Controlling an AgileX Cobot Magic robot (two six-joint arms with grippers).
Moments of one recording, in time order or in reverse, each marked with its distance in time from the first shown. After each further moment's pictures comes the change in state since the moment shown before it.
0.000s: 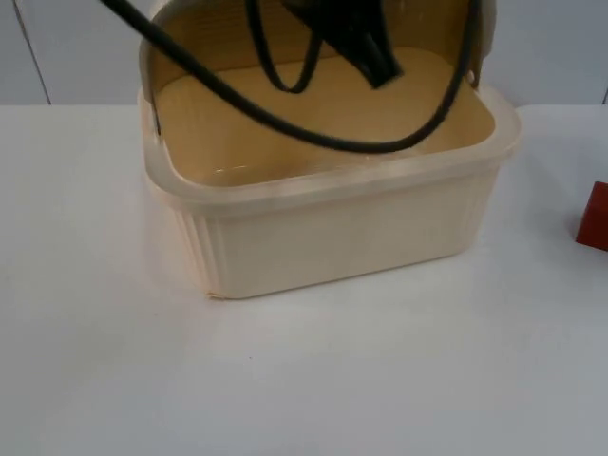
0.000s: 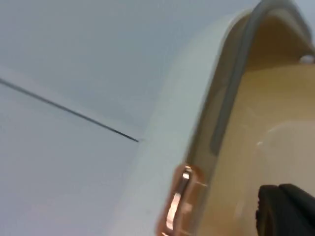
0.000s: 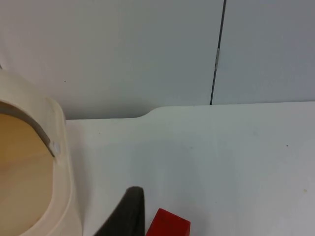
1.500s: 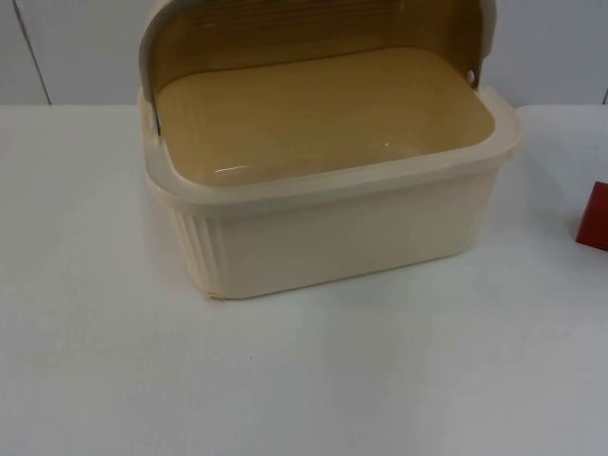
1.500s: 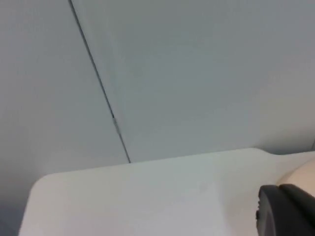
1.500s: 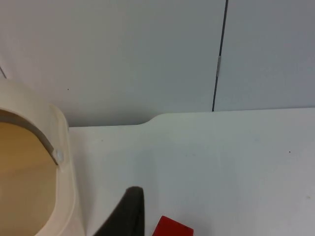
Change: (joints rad) right arm 0.000 0.000 0.000 0.004 -0.019 0.004; left arm 0.695 -0.497 0.000 -1.336 0.155 0.810
